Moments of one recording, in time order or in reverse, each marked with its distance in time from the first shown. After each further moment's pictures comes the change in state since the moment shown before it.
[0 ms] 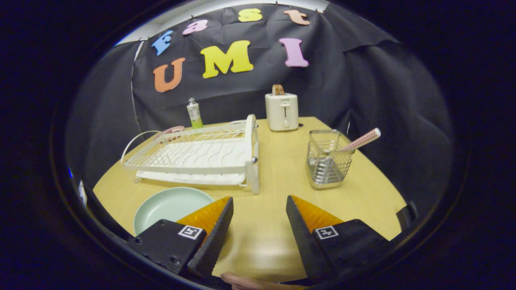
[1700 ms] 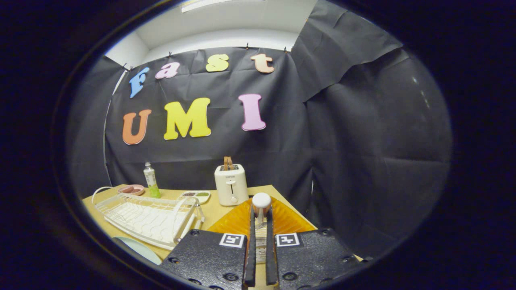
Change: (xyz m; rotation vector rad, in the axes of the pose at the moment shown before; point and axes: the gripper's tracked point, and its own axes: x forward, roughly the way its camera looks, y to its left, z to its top) arm -0.001 -0.110 0.130 0.116 -0.421 -0.150
